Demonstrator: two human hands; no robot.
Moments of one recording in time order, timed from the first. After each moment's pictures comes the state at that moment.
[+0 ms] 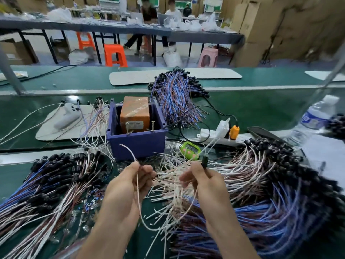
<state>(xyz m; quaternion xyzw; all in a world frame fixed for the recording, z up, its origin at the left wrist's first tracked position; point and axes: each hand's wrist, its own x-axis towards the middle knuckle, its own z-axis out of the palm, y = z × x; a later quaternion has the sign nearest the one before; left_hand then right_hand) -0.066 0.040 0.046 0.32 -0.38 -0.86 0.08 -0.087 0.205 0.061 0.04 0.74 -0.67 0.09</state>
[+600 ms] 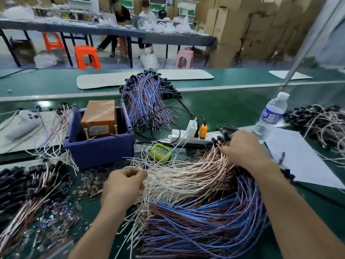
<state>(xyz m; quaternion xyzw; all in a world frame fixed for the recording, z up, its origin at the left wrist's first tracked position) -0.110 0.083 0.021 0.29 -0.77 -0.57 0.00 -0.216 0.362 0.098 0.09 0.99 -0.09 -0.02</state>
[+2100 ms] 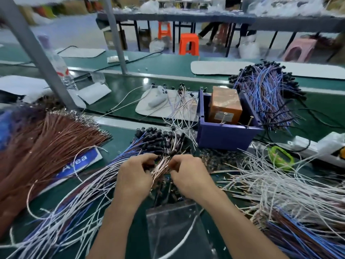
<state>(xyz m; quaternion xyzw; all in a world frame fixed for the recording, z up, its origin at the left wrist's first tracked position) 0.026 -0.116 0.009 0.36 -0.86 -0.32 0.20 -0.080 0.004 0.014 -0.30 0.89 -0.29 0.18</state>
